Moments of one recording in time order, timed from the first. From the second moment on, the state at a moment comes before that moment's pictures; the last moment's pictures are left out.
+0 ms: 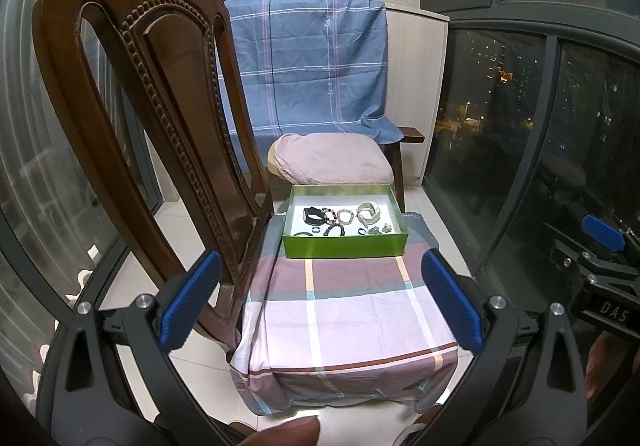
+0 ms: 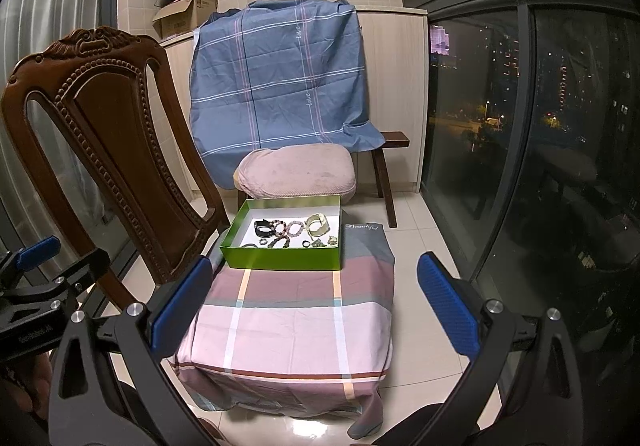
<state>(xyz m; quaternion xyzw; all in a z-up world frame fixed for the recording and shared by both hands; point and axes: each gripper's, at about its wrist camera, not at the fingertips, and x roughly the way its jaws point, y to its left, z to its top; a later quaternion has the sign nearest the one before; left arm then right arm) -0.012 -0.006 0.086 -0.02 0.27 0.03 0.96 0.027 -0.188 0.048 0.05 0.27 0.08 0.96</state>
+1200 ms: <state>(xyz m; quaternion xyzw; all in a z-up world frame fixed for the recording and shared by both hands) -0.009 -0.009 0.082 -0.02 0.27 0.03 0.96 0.028 -0.183 0.042 0.05 0.27 0.09 0.96</state>
